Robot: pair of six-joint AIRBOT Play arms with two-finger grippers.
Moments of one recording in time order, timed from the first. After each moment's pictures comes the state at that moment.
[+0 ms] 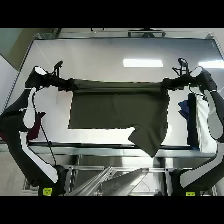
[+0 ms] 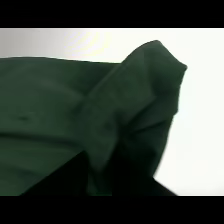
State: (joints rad) left arm 0.16 -1.98 1.72 0.94 -1.22 -1.17; right arm -0.13 -1.84 1.57 -1.11 0.99 1.29
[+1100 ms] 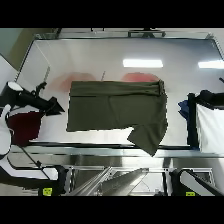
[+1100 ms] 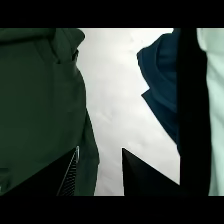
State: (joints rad) left arm 0.39 -1.53 1.14 1.04 -1.52 -1.27; right arm -0.47 -1.15 1.10 -1.08 1.28 1.29
